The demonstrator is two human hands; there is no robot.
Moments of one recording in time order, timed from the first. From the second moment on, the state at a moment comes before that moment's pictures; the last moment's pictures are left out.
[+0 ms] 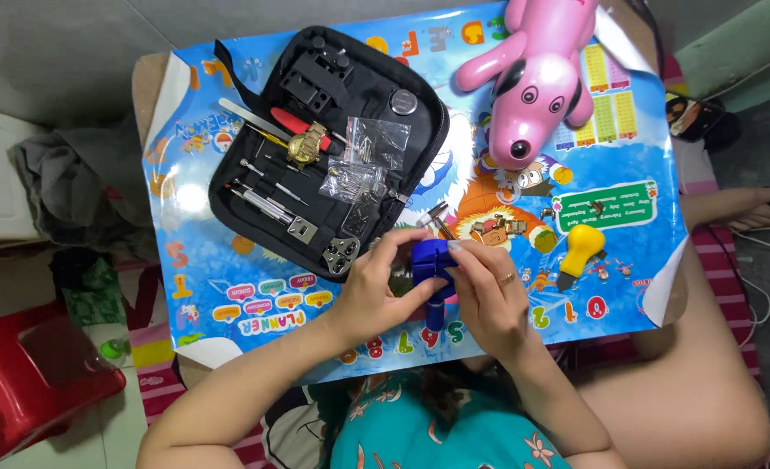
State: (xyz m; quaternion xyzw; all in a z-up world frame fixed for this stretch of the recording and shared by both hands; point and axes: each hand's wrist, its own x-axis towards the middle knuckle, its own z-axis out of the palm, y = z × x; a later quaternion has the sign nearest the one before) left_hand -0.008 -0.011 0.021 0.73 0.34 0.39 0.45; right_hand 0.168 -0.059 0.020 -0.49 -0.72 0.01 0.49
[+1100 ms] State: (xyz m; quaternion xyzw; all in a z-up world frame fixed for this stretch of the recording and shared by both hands) left_hand 0.000 -0.023 -0.005 0.94 0.24 0.20 0.13; right_hand 0.179 -0.096 0.047 -0.60 -0.64 0.07 0.47
